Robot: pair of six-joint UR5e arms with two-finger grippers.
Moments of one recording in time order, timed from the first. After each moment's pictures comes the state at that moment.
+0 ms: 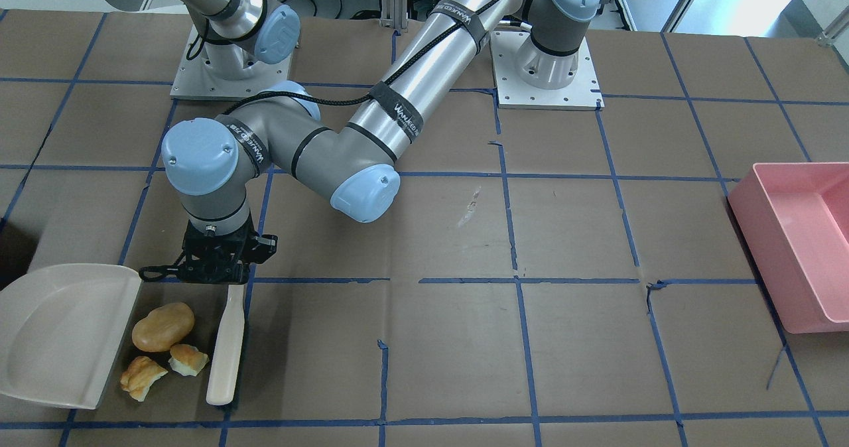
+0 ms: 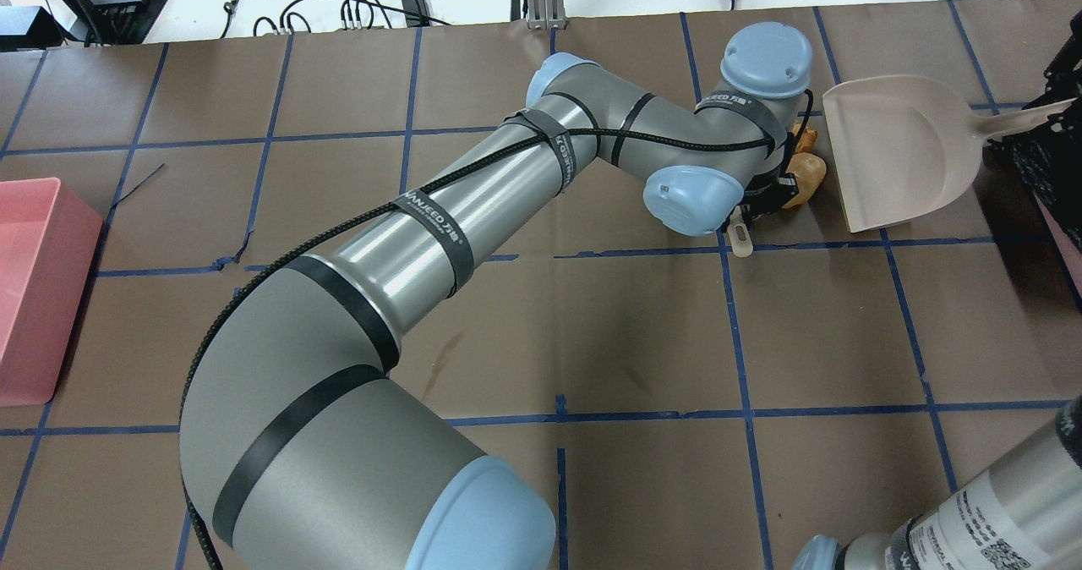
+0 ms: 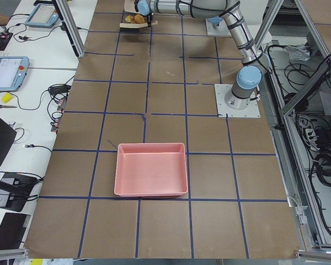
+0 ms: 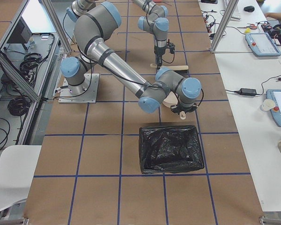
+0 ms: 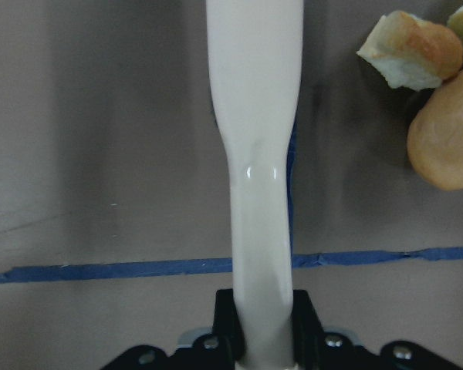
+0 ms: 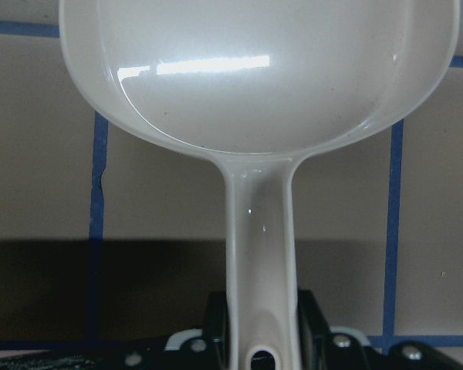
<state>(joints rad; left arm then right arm) -2.23 -2.43 -1.02 -1.17 1.46 -0.69 0.91 -1.01 1.32 -1.86 -1.35 -2.25</state>
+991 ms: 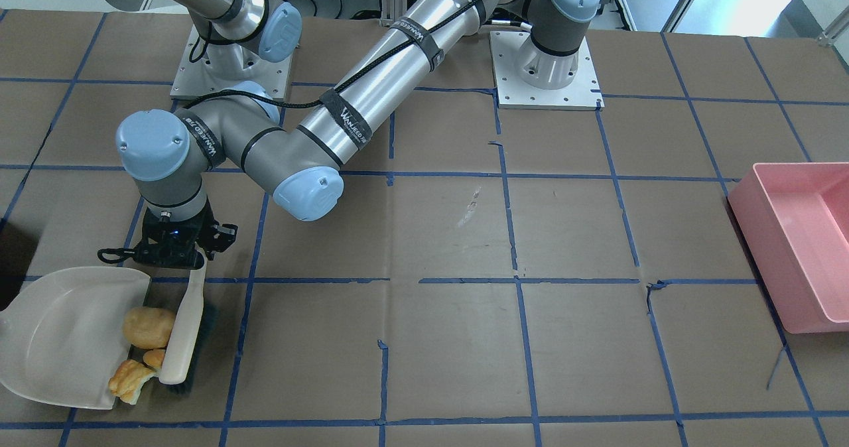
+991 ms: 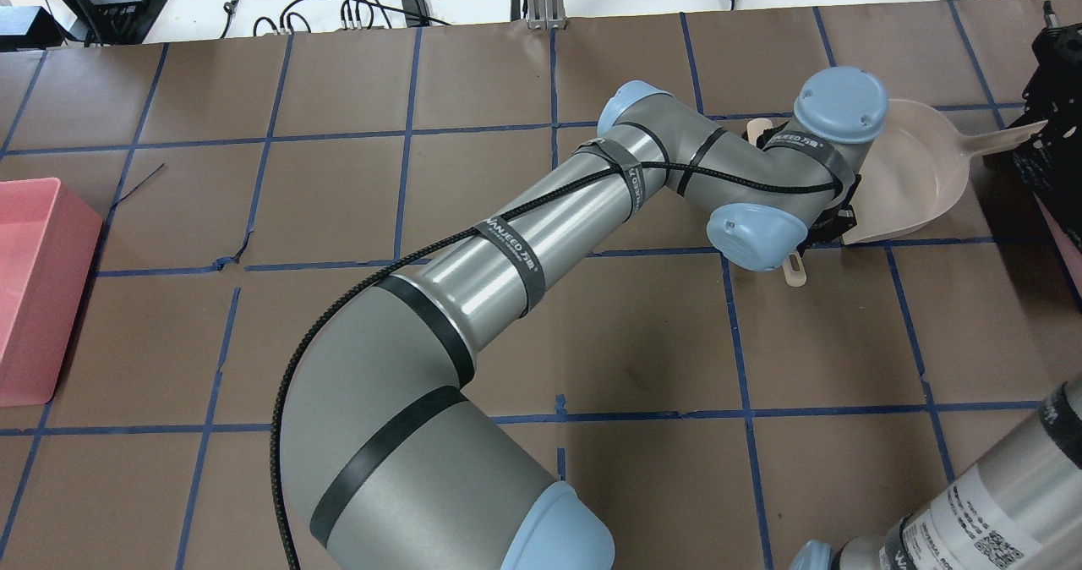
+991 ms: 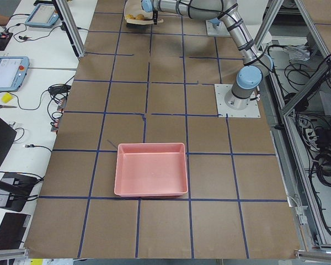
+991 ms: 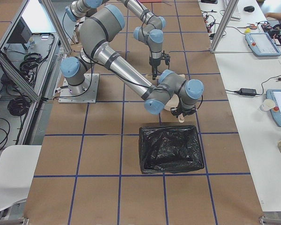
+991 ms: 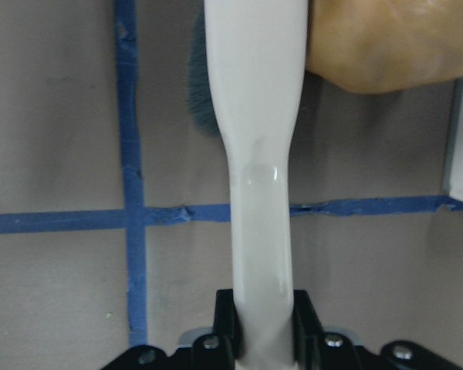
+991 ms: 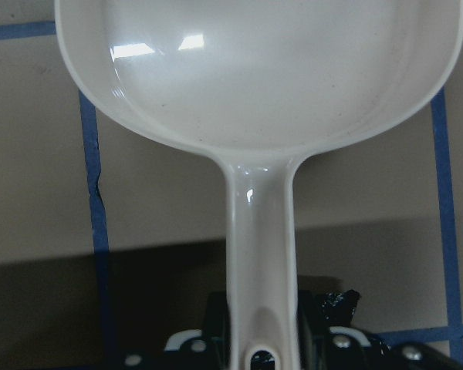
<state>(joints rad) -2.31 -2.54 -0.88 -1.17 1.46 -0.75 0.96 -0.96 1.32 -1.90 -1.48 -2.23</state>
